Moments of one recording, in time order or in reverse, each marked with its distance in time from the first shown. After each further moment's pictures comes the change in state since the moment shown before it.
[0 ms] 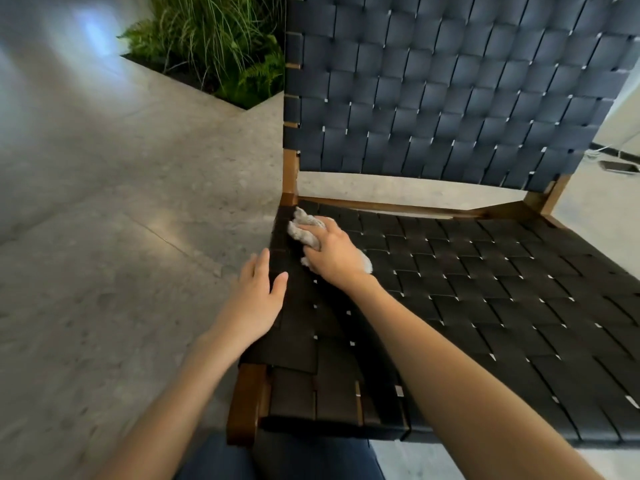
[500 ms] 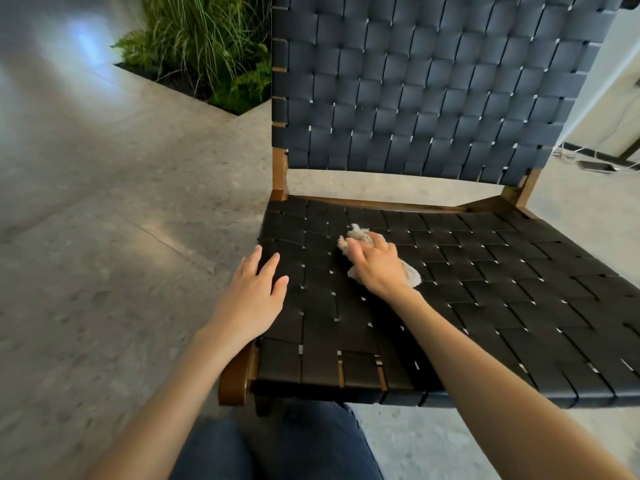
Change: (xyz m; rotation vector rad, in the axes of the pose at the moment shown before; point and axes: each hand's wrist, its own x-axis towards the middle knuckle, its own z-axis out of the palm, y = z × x) left_hand -0.031 0.008 0.005 0.235 -0.026 0.116; right_hand -0.065 0.064 -0.035 -0.170 0.063 0.206
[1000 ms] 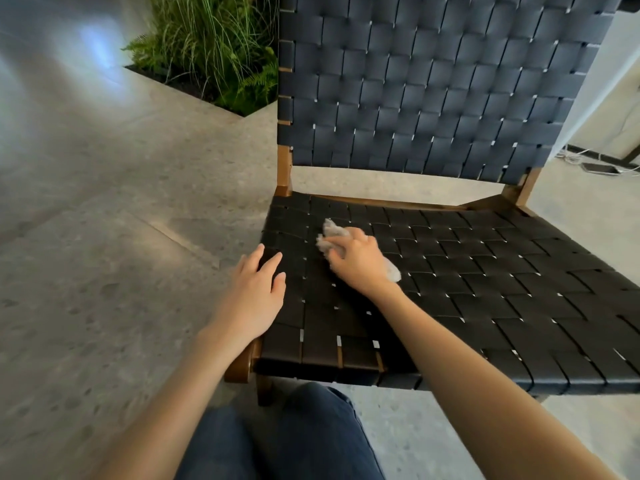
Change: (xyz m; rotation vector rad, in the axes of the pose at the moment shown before) left_hand -0.022 0.001 0.001 -0.035 0.107 0.009; right_hand -0.016 -0.037 -0.001 -0.027 -0.003 -0.126
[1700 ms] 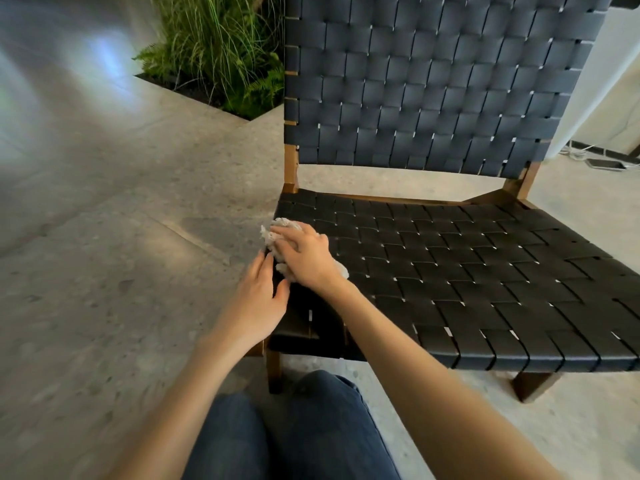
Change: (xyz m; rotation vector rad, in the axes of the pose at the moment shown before) left_hand -0.035 -0.001 -0.006 -0.123 -0.022 -0.029; right_hand -0.032 -0.099 0.008 0.373 -0.016 -0.127
